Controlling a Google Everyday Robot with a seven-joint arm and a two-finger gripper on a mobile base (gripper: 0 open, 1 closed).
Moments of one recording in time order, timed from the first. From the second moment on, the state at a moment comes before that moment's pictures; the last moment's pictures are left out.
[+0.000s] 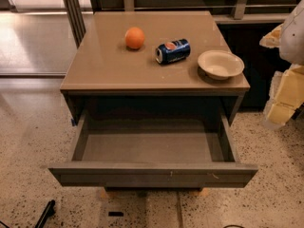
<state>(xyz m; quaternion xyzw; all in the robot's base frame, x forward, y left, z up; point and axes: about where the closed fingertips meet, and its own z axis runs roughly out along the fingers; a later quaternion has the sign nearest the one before) 0.438 -0.217 0.976 -0.60 0.78 -0.03 0.16</state>
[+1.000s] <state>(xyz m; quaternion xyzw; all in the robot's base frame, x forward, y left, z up) 0.418 -0.216 0.950 -0.59 0.78 -0.01 0.21</state>
